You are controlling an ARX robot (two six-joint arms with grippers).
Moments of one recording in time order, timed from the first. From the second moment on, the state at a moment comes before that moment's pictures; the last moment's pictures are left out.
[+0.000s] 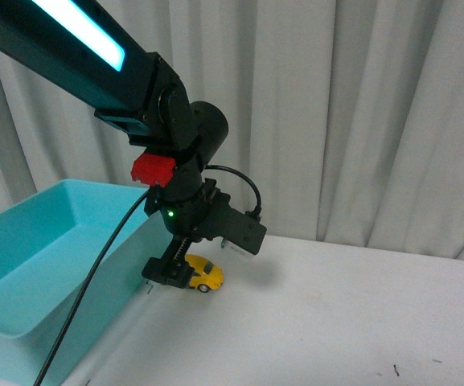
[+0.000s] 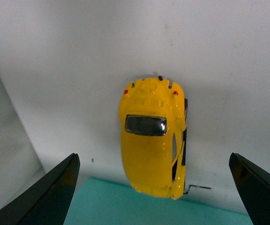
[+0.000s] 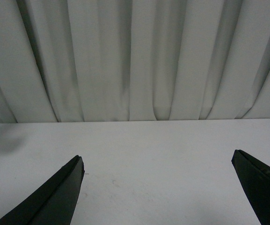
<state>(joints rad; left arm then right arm) -0.14 2.32 1.75 -0.62 -0.10 1.54 0.00 0.00 0.01 0.00 0.00 -0.01</state>
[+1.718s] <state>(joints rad) 0.24 1.80 1.41 -0.32 0.31 0.70 0.00 0.00 0.01 0.00 0.00 -0.01</state>
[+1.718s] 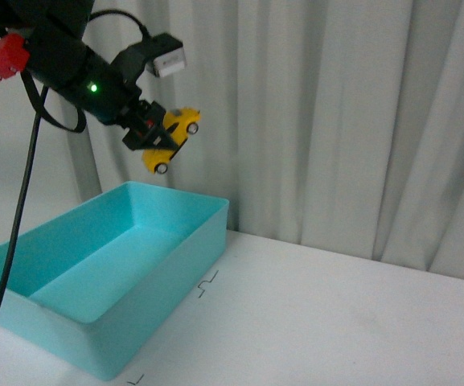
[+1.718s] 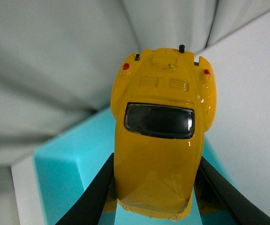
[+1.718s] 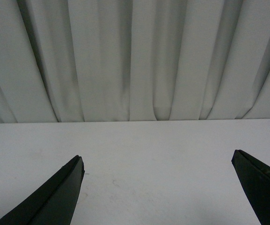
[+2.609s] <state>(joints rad) 0.32 2.16 1.35 -0.23 -0.08 0.47 0.00 0.00 0.01 0.00 0.00 -0.01</state>
